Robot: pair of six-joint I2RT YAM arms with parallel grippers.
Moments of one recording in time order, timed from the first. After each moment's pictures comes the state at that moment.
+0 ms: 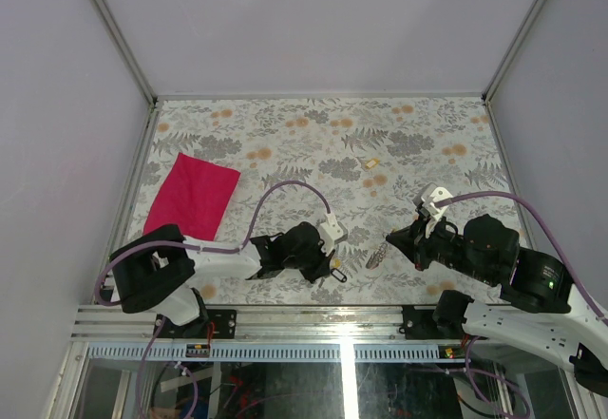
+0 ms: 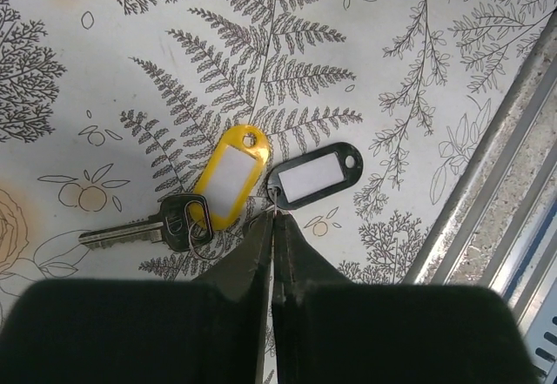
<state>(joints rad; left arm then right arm) -1.07 1.53 0.59 0.19 0.18 -0.25 1.04 0.53 0.97 -0.80 0.11 0.16</state>
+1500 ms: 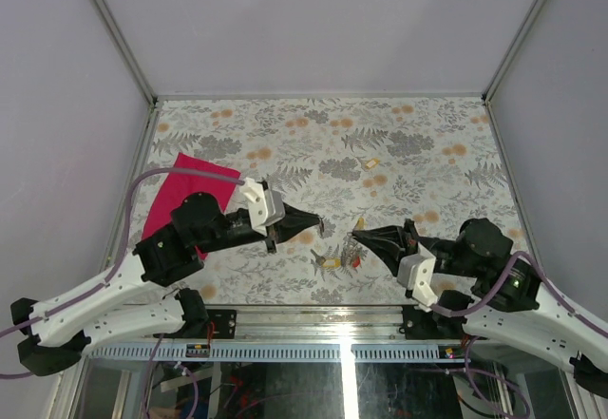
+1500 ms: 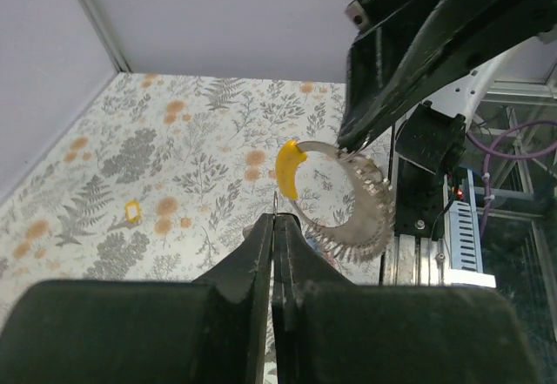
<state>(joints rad) -1.04 0.81 0.92 -0.11 0.27 0.08 1.04 0.49 0.75 -0.24 -0.38 -0.78</state>
